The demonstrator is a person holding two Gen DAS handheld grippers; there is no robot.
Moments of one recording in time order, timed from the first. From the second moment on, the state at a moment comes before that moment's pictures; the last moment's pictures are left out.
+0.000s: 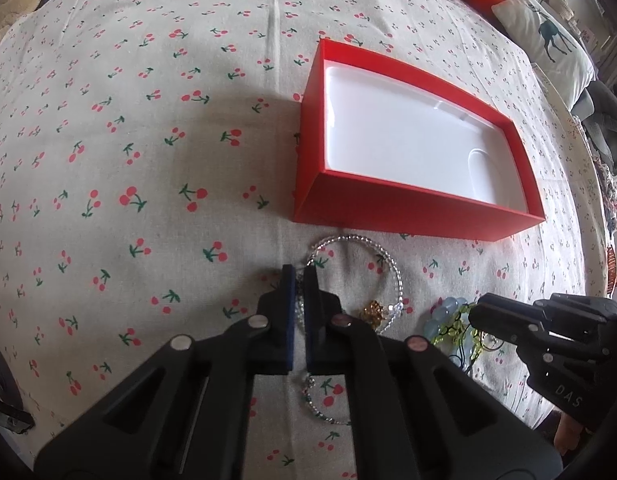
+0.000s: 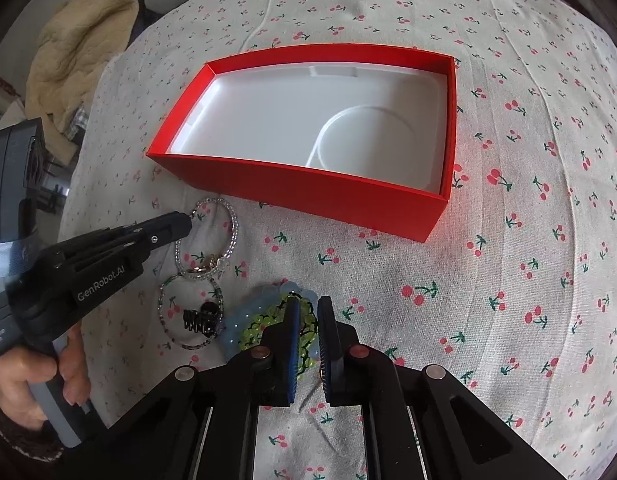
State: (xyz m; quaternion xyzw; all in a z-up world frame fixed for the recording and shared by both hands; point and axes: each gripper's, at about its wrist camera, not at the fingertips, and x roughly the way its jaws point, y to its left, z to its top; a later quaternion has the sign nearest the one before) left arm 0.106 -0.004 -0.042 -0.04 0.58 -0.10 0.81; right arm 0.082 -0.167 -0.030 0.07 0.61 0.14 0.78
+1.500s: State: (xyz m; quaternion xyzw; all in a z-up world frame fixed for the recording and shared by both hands) left arm 0.083 -0.004 0.003 -0.05 0.54 -0.13 0.83; right arm 0.073 -0.150 0.007 0.01 0.56 0.15 0.81
